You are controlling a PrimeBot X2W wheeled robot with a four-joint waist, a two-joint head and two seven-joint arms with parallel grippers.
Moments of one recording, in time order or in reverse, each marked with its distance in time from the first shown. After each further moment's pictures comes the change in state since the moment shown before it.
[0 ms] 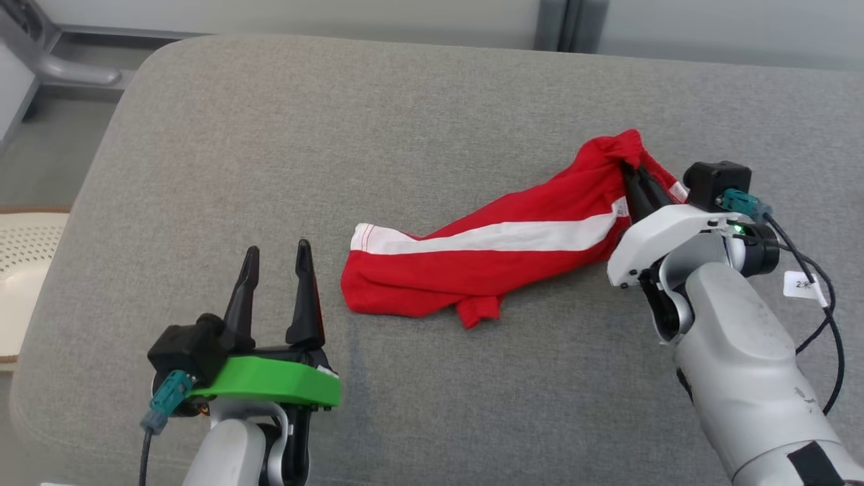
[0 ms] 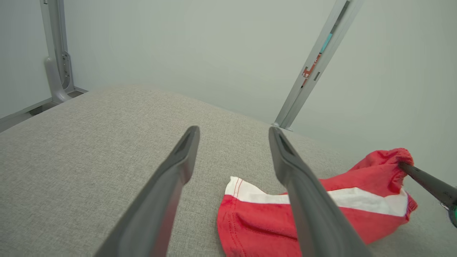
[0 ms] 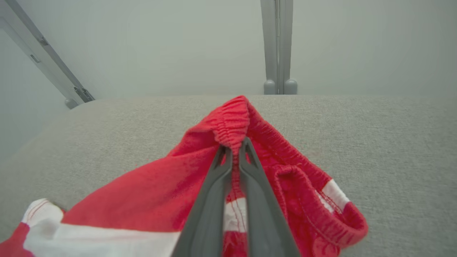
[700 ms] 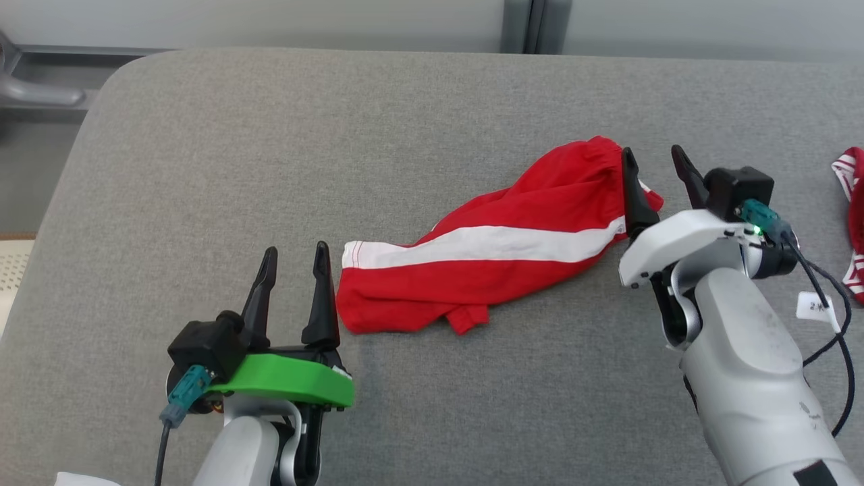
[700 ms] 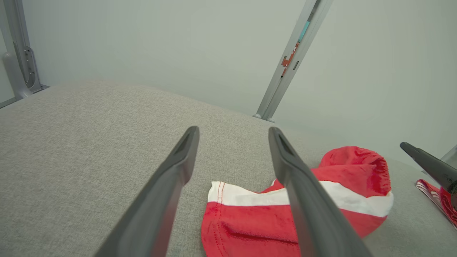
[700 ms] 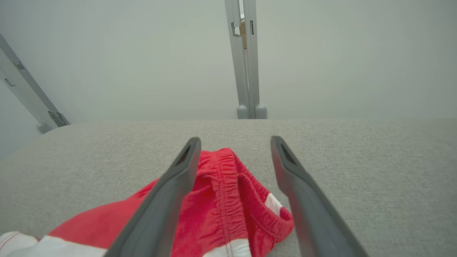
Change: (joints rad) left arm -0.018 -0.001 -0.050 0.024 -0.003 0.018 0.000; right arm 0.019 0.006 -0.073 -0.027 -0.087 0.000 -0.086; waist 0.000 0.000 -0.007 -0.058
